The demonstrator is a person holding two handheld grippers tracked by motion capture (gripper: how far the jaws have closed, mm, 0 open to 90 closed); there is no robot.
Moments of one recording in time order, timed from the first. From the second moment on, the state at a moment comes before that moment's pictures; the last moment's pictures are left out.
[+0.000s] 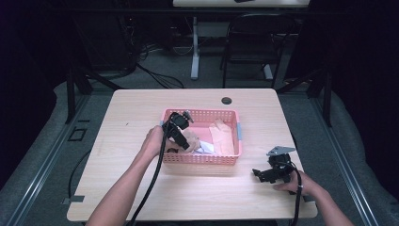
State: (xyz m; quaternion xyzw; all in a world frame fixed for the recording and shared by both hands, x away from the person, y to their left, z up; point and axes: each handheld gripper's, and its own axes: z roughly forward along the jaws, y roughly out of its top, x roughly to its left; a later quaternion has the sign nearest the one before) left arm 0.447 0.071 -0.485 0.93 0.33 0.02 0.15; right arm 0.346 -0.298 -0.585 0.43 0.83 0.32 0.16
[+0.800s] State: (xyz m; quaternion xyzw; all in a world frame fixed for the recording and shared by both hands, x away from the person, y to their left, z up) left arm 0.453 0.045 -0.497 0.95 0.29 0.02 0.14; right arm 0.345 -0.298 -0.585 0.43 0.83 0.32 0.17
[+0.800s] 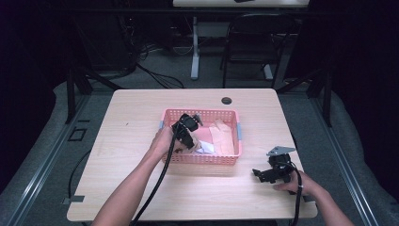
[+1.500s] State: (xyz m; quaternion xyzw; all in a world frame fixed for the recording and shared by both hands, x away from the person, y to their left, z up) left arm 0.456 0.060 -0.455 0.94 0.30 0.04 0.16; right arm 0.345 -0.298 -0.585 0.43 0.83 0.32 0.17
